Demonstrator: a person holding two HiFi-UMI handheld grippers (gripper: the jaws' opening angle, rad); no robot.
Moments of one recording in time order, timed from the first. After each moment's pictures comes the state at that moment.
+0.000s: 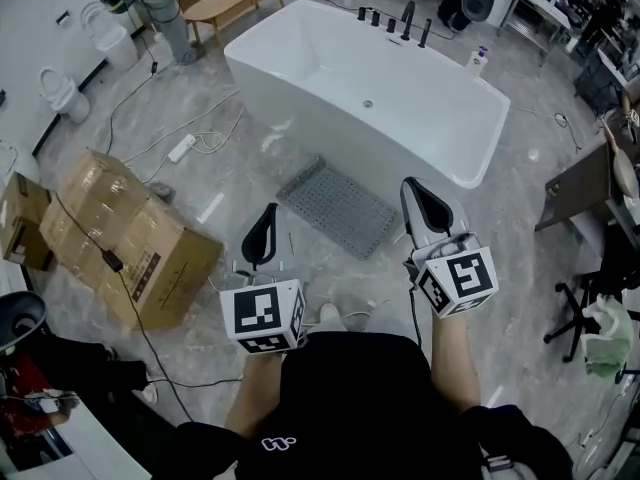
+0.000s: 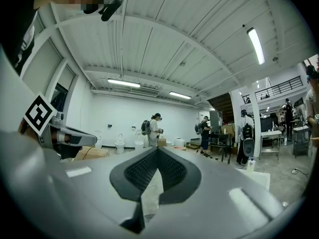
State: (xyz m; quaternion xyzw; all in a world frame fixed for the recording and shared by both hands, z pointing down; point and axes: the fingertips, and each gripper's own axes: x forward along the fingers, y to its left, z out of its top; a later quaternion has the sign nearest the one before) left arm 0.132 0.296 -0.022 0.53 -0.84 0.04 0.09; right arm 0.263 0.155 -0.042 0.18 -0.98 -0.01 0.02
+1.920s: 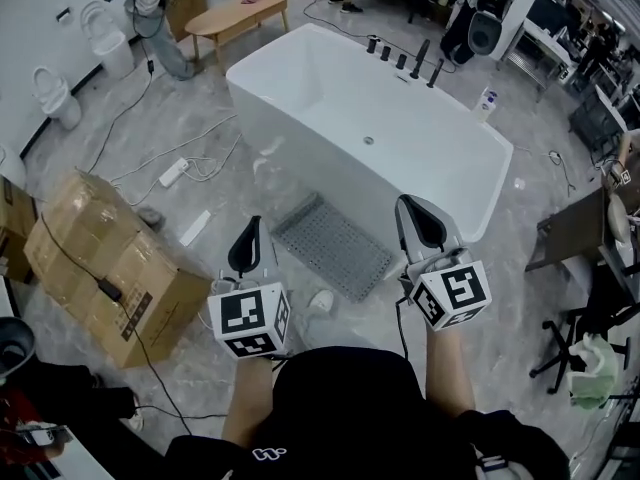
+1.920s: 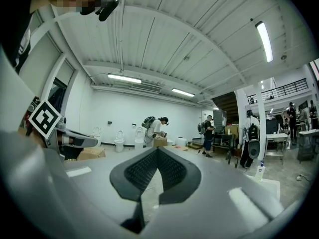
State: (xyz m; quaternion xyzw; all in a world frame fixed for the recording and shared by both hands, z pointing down) left arm -0.016 0.238 -0.002 0.50 -0.86 0.01 0.11; right arm 0.134 0.085 -0.041 0.17 -0.98 -0.02 0.04
